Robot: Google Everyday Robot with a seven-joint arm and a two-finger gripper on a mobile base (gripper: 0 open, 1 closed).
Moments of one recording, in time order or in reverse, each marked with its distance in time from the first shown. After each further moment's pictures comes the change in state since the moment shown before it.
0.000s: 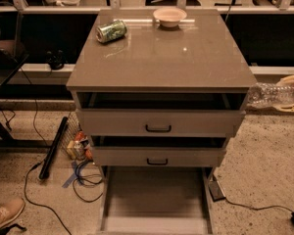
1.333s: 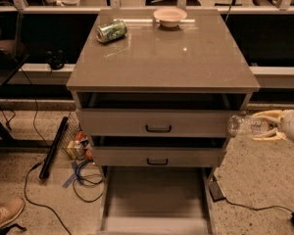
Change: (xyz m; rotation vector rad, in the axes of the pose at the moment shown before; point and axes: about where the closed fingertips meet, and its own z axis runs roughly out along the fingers) arm 0.089 0.105 0.074 -0.100 -0.049 0.276
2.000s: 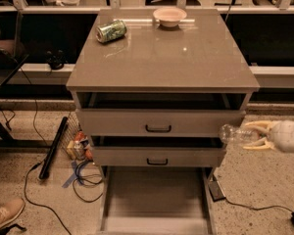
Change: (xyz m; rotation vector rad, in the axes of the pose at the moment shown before) arm 0.032 0.034 0.033 -0.005 -0.011 0.084
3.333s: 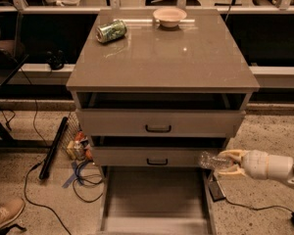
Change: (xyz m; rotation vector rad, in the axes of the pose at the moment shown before) arm 0.071 0.092 0.078 -0.046 0.026 0.163
